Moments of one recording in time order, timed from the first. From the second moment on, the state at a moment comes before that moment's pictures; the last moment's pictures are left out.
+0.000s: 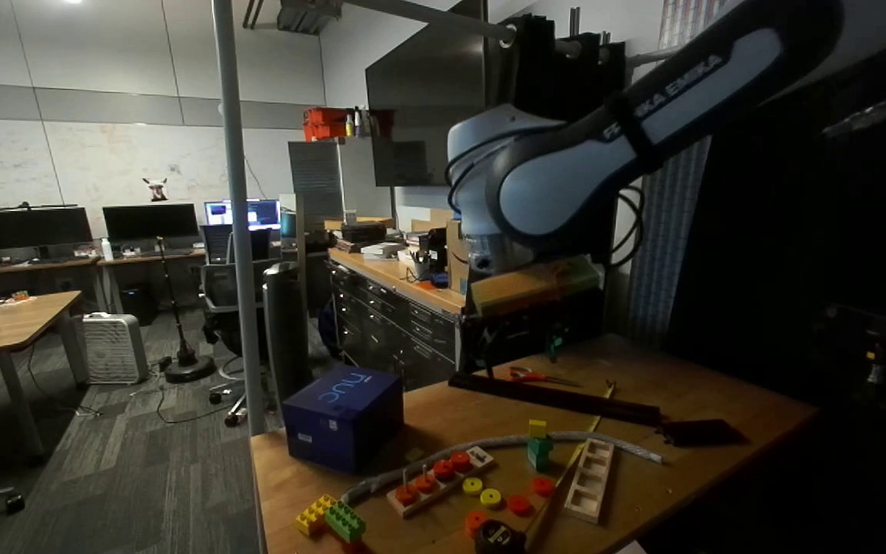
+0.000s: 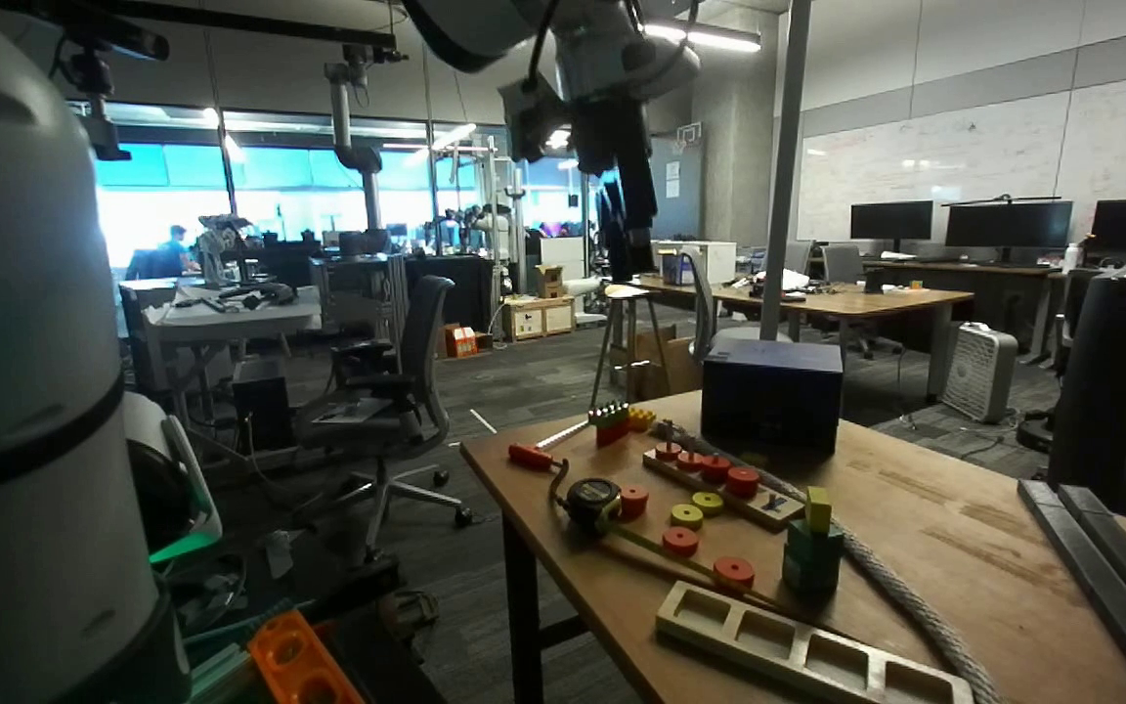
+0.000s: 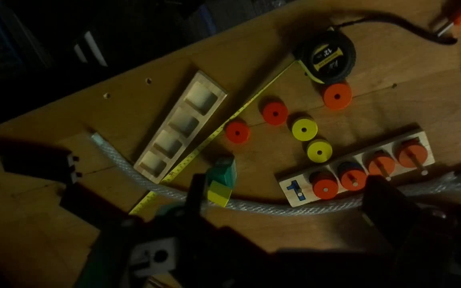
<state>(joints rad) 0.16 -0.25 0.03 -2.35 -0.27 2.03 0.92</state>
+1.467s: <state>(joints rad) -0.02 -1.13 -0.16 -2.47 -0.17 1.50 0.15</state>
